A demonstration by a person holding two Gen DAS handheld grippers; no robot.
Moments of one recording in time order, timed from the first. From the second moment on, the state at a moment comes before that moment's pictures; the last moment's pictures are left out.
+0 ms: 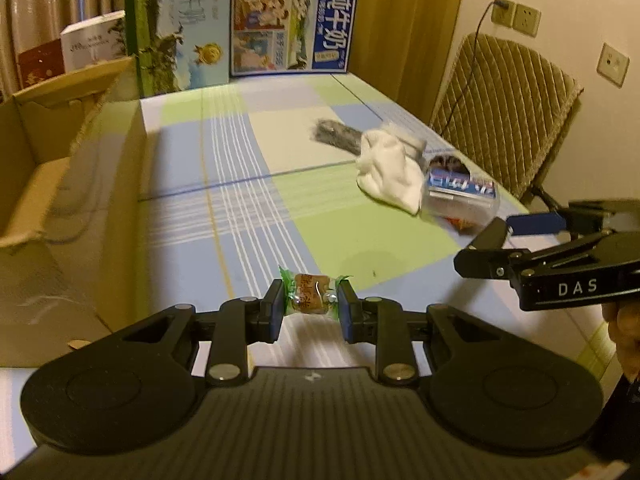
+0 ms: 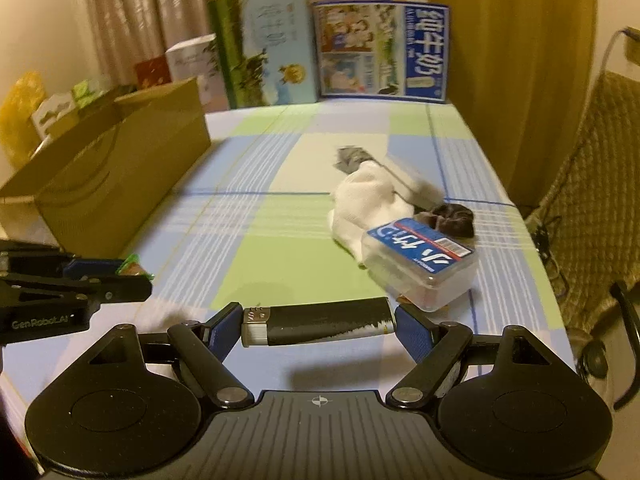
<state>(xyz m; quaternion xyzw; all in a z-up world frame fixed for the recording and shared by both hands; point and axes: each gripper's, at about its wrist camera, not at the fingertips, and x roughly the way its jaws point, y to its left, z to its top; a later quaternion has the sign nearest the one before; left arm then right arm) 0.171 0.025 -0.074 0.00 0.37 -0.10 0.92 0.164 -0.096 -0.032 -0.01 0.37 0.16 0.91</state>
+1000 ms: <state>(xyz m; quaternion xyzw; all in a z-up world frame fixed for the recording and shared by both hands) 0.077 0.076 0.026 -0.03 0.34 -0.04 0.94 0.079 -0.031 0.065 0.04 0.34 0.17 0.92</state>
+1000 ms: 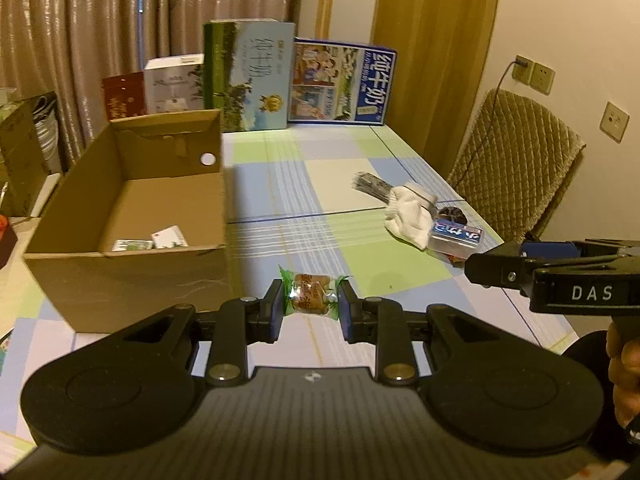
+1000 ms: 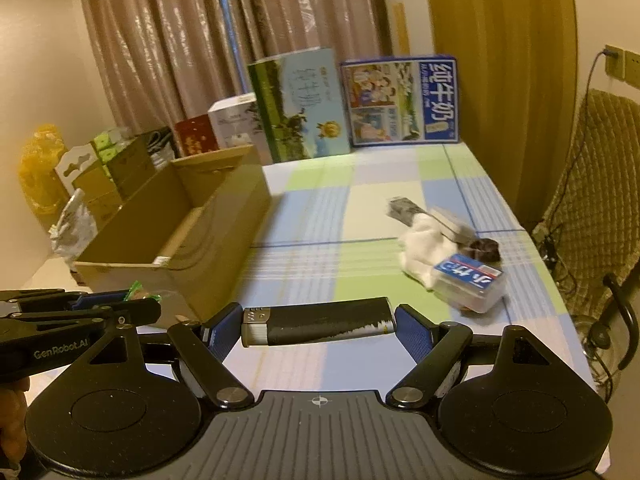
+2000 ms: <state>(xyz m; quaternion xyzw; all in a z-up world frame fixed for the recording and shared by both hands) 0.049 0.154 0.050 -0.04 0.32 0.02 0.95 0.078 0.036 0.074 0.00 0.33 0.23 0.91</state>
